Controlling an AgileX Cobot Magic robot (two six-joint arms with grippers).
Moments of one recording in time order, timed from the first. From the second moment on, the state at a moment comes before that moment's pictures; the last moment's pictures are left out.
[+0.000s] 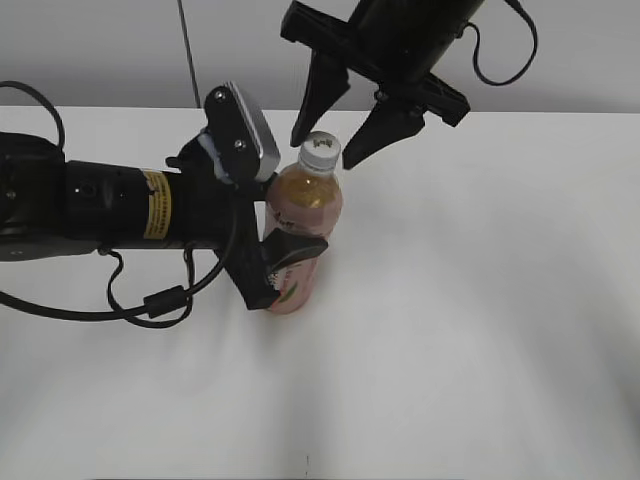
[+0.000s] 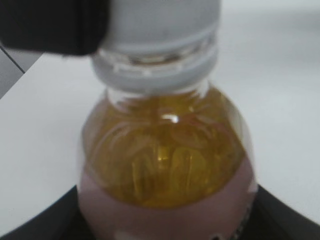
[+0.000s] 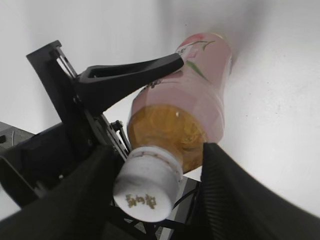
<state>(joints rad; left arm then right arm) -0.50 1.78 -0.82 0.99 -0.53 -0.40 0.50 1.95 -1.76 0.52 1.22 0.27</state>
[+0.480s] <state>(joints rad) -0.50 1.78 -0.82 0.99 -0.53 -0.40 0.50 1.95 -1.76 0.53 1.22 0.22</state>
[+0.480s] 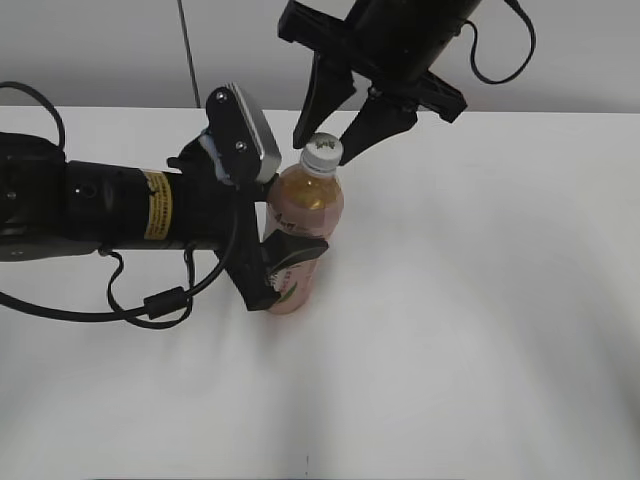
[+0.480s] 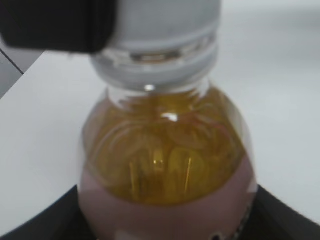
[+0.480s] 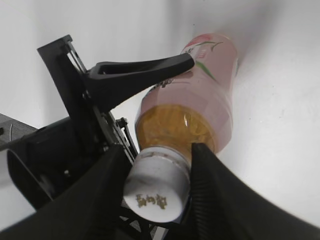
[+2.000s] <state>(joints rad) -0.50 1.78 -0.82 1.00 -0.52 -0.40 0.50 1.95 -1.77 0.41 1.22 -0.07</state>
